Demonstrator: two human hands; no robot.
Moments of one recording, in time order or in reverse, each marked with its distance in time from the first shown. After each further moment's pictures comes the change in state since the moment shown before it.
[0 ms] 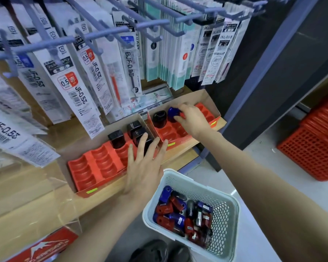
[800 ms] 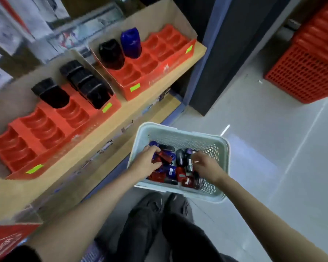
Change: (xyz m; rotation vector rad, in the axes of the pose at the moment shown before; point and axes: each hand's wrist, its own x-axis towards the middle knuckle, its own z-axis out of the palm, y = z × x) left_hand -0.040 0.038 0.154 -0.712 -0.777 -0.061; right_hand -0.252 0.081 0.114 0.396 -0.411 0.711
